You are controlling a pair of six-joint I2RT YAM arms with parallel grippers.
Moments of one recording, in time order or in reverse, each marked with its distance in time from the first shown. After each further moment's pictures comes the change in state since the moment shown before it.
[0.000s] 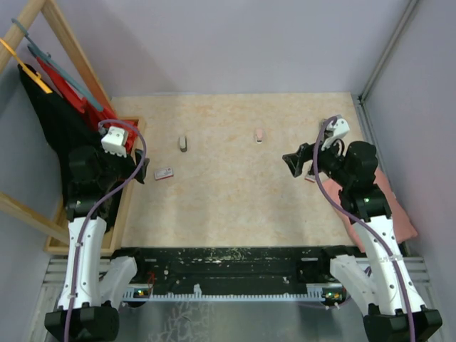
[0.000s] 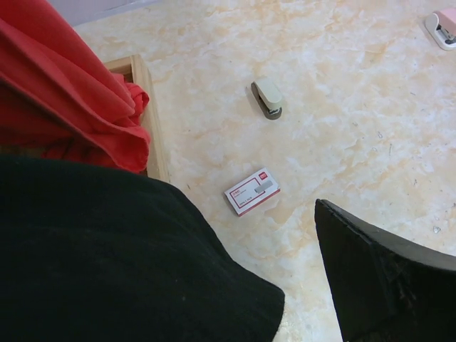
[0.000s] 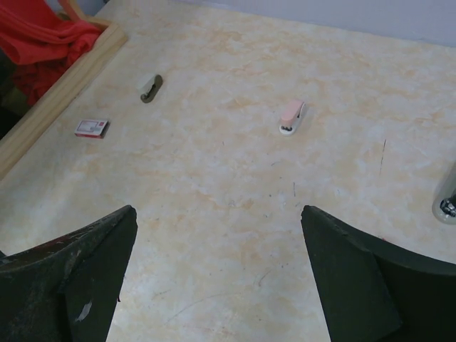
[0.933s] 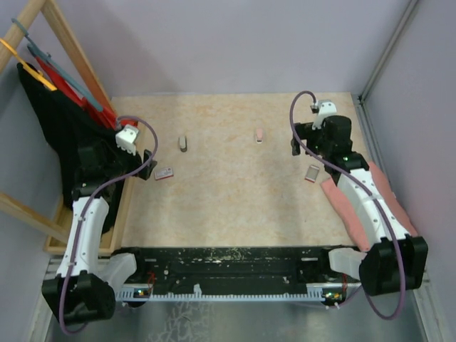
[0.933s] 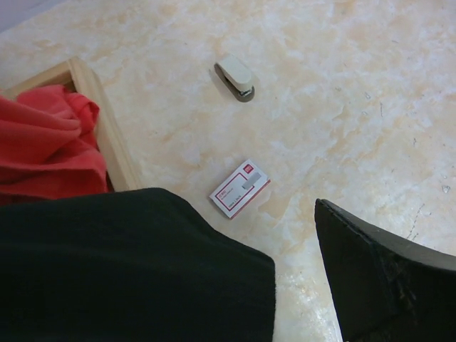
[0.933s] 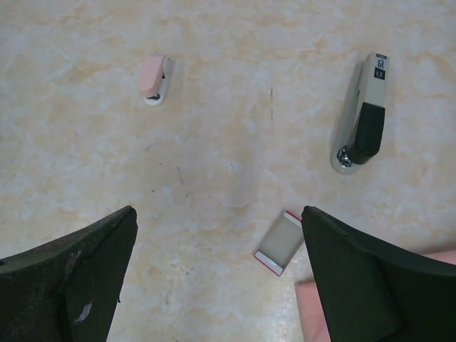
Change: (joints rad) left arm 0.011 0.151 0.002 0.031 0.148 0.167; right arm 0.002 0.361 0.084 0.058 0.334 -0.092
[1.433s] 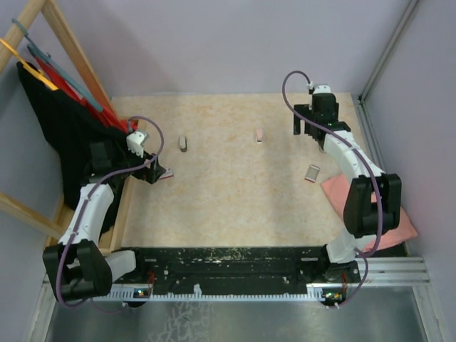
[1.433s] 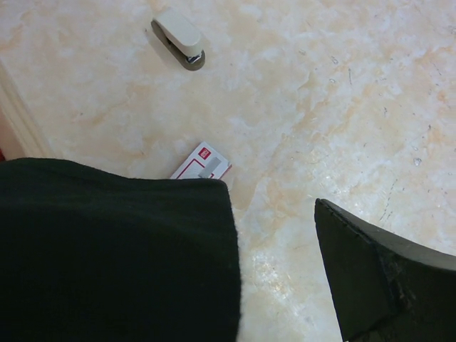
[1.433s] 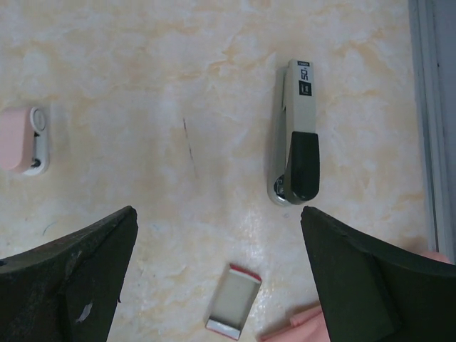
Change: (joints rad) left arm -0.002 0.217 -0.032 0.040 0.126 0.017; right arm -0.018 0.459 0.302 -0.010 0.280 0.005
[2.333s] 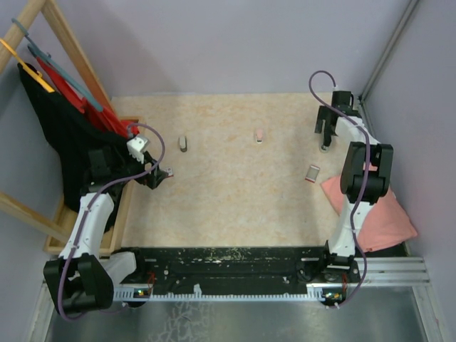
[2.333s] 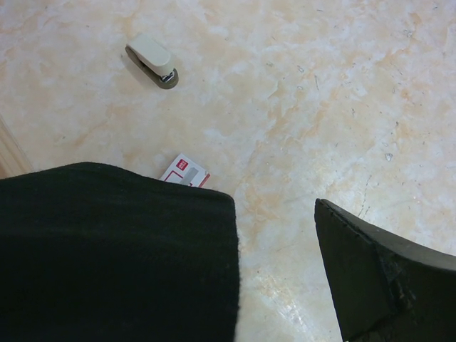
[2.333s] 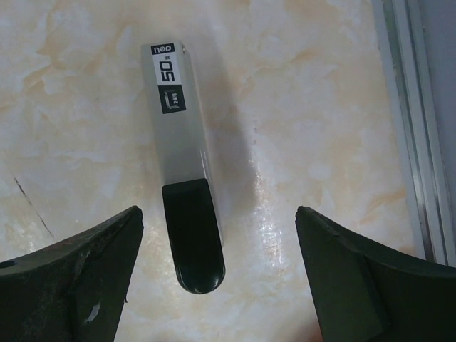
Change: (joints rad) left arm 0.000 -0.104 -0.073 0.026 0.093 0.016; right arm -0.220 0.416 0.282 -0.070 0.019 0.052
